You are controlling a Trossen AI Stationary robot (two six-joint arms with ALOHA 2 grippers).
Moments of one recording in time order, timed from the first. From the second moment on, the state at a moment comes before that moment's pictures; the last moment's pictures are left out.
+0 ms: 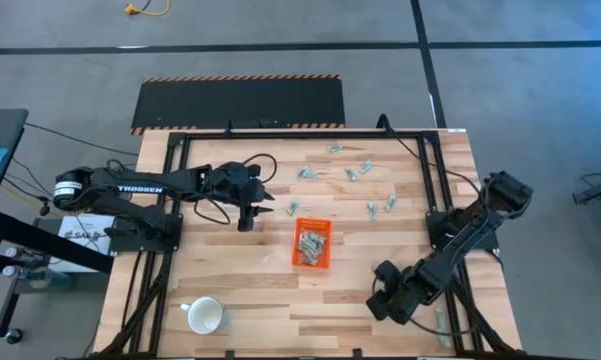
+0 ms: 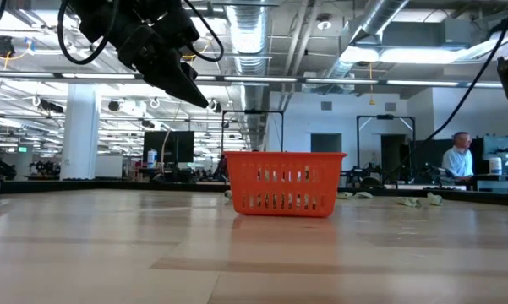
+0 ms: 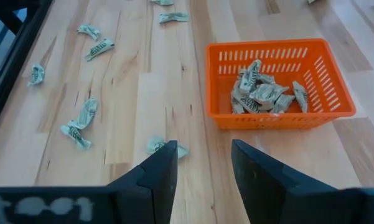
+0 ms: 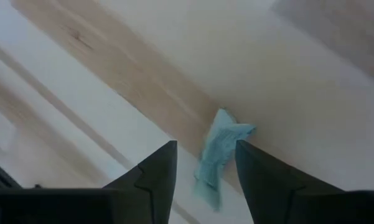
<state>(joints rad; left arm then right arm) 0.18 1.23 0.75 -0.16 0.13 0.23 0.83 1.60 0.81 -0.49 0.13 1.72</state>
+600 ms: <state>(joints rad) 0.18 1.23 0.75 -0.17 0.13 0.22 0.83 1.72 0.92 -0.68 0.08 1.65</state>
